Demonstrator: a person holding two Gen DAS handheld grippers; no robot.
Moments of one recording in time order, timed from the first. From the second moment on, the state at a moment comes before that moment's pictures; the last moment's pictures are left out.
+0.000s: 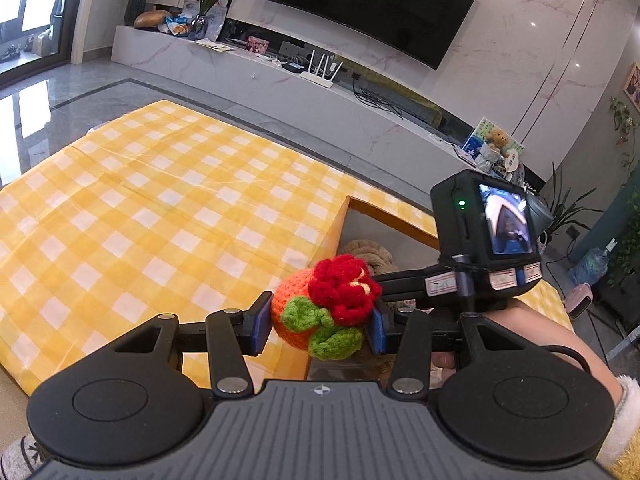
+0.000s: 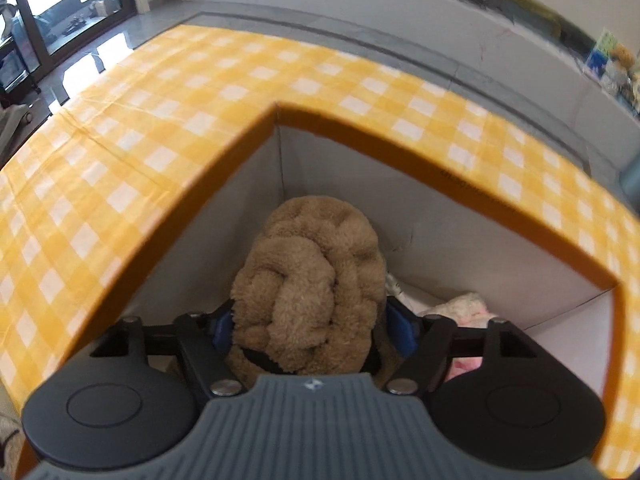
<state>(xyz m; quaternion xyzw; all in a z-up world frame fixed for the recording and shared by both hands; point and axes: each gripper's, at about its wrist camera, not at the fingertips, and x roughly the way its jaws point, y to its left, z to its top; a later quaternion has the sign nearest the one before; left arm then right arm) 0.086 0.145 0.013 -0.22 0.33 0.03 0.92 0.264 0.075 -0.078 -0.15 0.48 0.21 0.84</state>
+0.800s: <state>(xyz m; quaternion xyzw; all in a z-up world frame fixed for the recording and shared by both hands) 0.100 0.077 -0.007 -0.04 0.44 -0.08 0.90 0.153 -0.043 0.017 -0.16 0.41 0.25 0.86</state>
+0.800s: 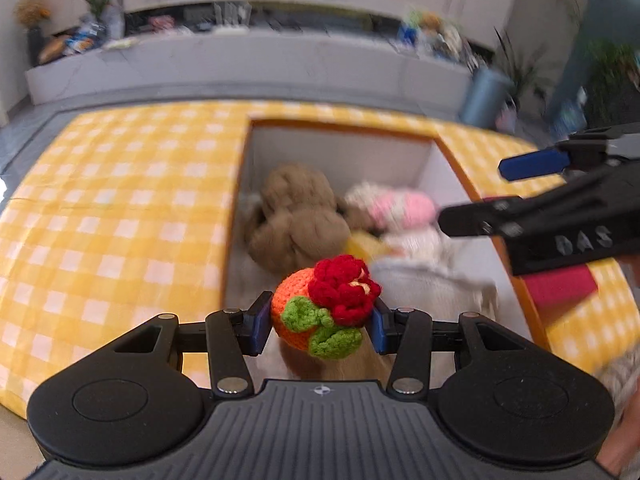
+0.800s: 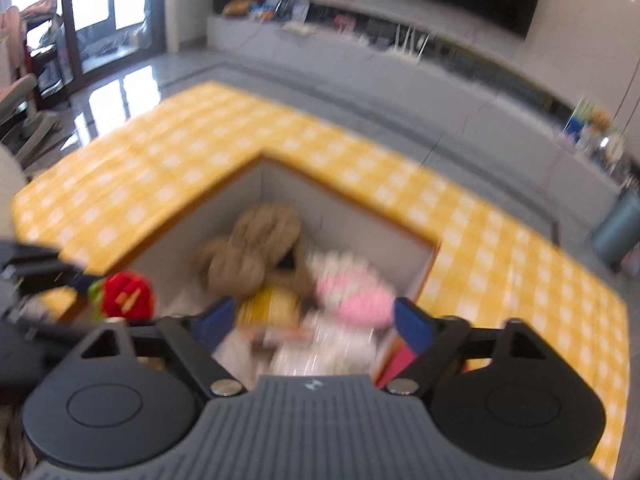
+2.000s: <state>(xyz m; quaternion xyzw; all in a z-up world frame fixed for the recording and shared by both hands) 0.084 0.094 0.012 -0.02 0.42 -0.02 0.91 0.152 -0.032 0.003 -0.25 0.45 0.34 0.79</state>
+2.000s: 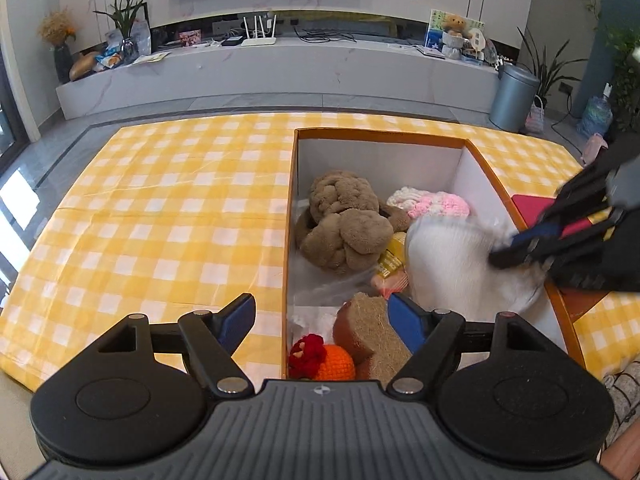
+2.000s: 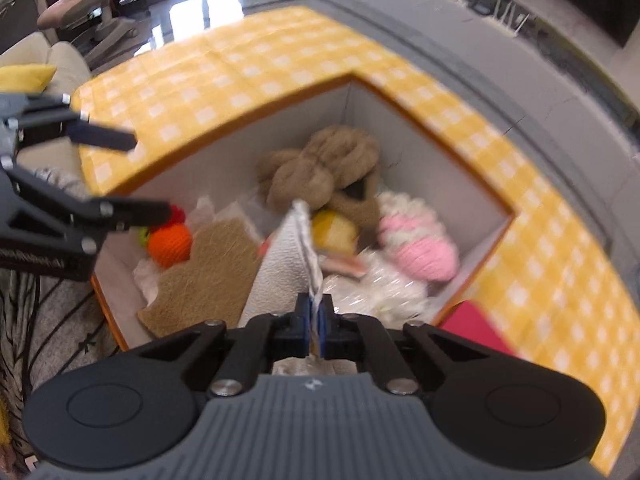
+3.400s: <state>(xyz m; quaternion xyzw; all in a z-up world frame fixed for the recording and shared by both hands) 0.087 0.101 0.012 -0.04 0.41 0.02 0.91 0.164 -0.007 -0.071 -0.38 0.50 0.30 0.72</state>
